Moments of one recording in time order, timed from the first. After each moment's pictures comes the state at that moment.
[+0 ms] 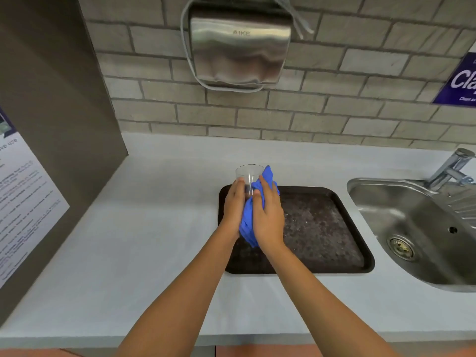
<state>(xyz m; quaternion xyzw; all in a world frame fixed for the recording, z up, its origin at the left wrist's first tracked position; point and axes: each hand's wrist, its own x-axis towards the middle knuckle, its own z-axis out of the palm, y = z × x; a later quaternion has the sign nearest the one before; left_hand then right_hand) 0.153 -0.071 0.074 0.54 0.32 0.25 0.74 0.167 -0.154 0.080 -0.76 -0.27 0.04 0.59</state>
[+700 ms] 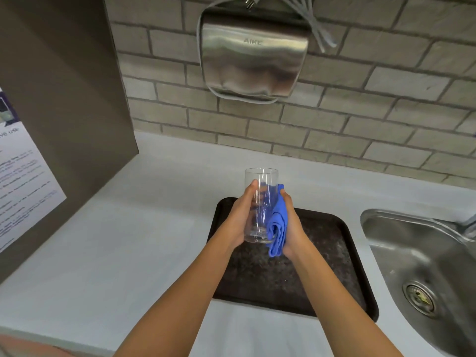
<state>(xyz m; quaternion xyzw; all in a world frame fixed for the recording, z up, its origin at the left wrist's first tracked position) 0.190 -0.080 0.085 0.47 0.25 0.22 0.82 0.266 -0.163 0.090 -0.53 -0.11 0.42 0.73</state>
